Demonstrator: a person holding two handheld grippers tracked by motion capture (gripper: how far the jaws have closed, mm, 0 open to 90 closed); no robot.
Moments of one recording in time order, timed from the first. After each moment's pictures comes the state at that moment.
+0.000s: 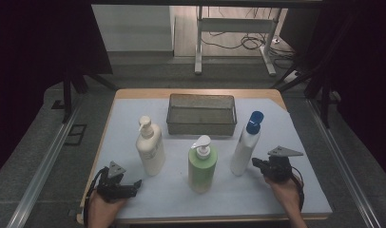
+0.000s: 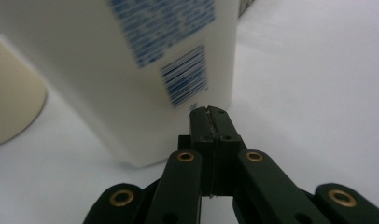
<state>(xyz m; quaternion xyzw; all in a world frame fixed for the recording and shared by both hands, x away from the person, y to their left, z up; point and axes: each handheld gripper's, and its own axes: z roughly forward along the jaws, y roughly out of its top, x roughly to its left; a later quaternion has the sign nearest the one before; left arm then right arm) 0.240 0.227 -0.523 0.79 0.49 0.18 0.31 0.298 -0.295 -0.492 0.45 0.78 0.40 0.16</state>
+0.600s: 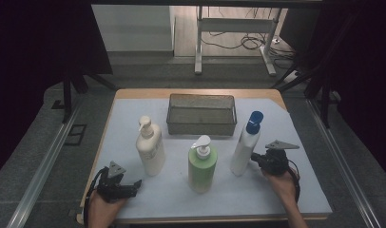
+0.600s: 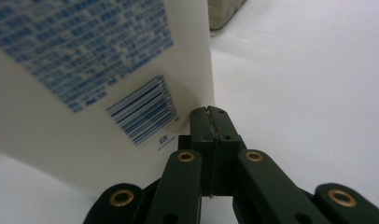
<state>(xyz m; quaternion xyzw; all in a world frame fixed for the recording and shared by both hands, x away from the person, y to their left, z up) 0.240 0.227 -0.523 0.79 0.49 0.18 0.31 0.322 -0.294 -0.498 0.46 0.78 0.40 0.16</state>
